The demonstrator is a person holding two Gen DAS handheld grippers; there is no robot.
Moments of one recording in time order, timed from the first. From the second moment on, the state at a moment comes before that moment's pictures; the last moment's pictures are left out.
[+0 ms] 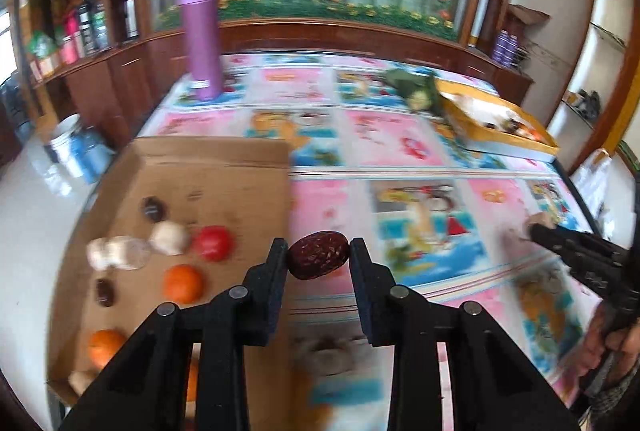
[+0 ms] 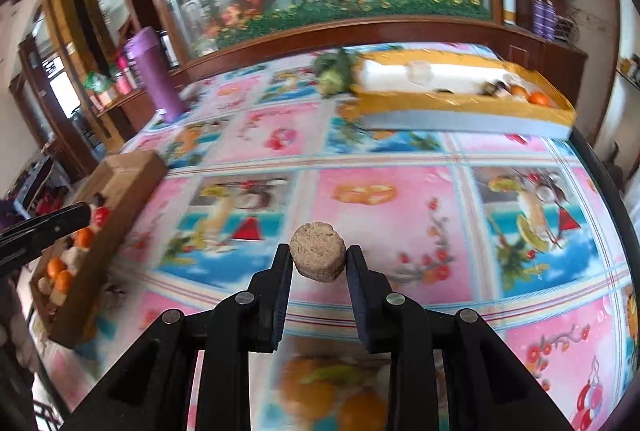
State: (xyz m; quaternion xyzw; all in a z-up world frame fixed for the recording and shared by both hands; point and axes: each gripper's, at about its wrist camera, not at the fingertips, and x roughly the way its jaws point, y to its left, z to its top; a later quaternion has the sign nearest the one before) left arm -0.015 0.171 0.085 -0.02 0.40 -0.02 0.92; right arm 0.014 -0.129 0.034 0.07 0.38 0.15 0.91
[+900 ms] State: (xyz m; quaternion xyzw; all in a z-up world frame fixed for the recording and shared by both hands) left arm -0.017 0.298 0.046 -0.09 0.44 0.10 0.89; right arm 0.032 0.140 0.039 -0.05 0.40 0.33 0.85
